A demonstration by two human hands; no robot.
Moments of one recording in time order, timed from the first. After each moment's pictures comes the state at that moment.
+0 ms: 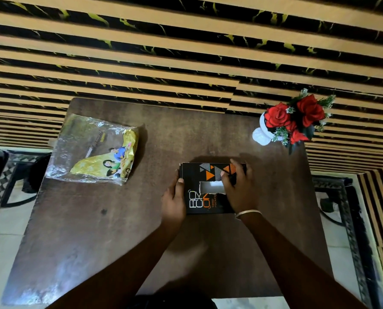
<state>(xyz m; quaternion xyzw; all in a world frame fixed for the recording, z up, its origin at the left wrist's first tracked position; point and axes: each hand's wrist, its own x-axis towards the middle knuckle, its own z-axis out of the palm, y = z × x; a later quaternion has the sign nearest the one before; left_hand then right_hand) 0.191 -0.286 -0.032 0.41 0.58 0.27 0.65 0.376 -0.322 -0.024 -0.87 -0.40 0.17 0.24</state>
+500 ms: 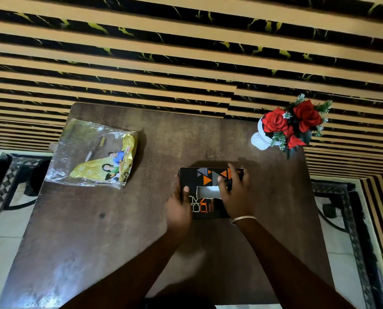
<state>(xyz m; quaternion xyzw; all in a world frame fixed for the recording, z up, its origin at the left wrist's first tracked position) 0.212 -0.295 -0.027 0.53 0.65 0.22 0.51 0.370 -0.326 -0.023 -0.87 -0.41 0.16 0.22</state>
